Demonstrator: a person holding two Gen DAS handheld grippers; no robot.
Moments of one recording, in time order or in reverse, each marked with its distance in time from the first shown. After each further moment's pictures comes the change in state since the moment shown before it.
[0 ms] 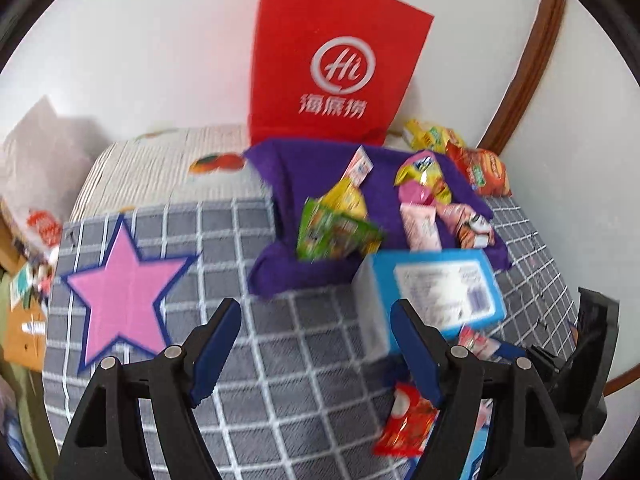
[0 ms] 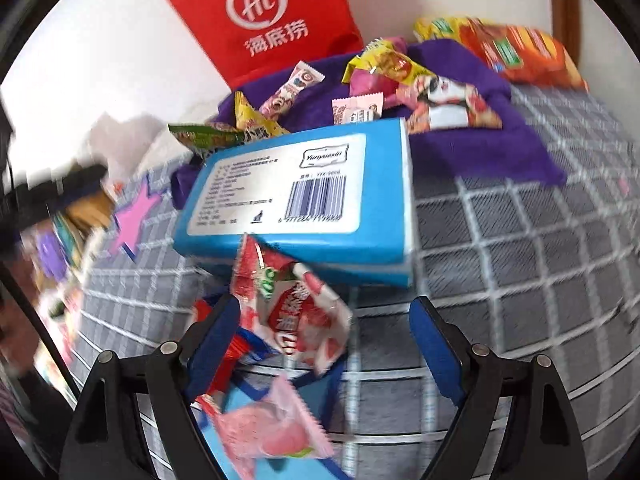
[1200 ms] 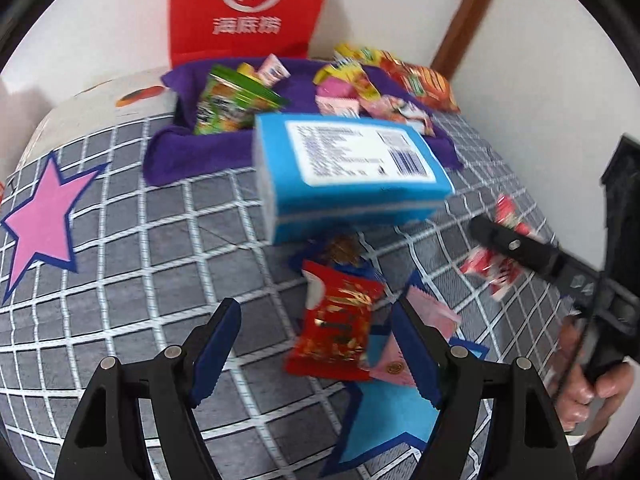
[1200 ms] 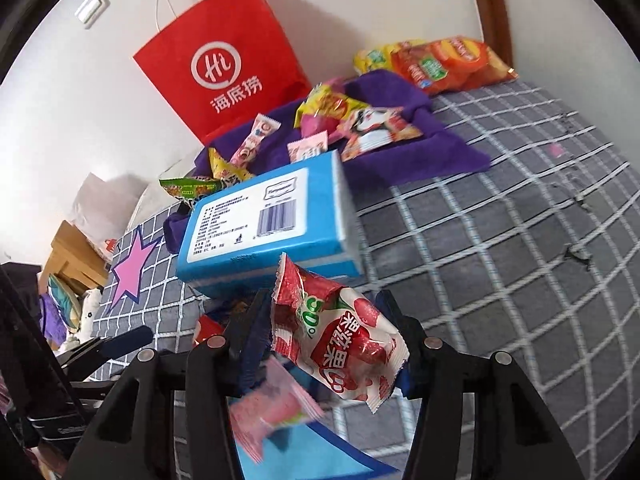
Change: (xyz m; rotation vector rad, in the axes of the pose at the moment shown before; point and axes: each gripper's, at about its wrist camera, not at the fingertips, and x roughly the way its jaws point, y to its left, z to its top) left arm 0.030 -0.072 -0.083 0.128 0.138 -0.113; right arm -0.052 -0.016 -0.022 0.118 -0.154 -0.090
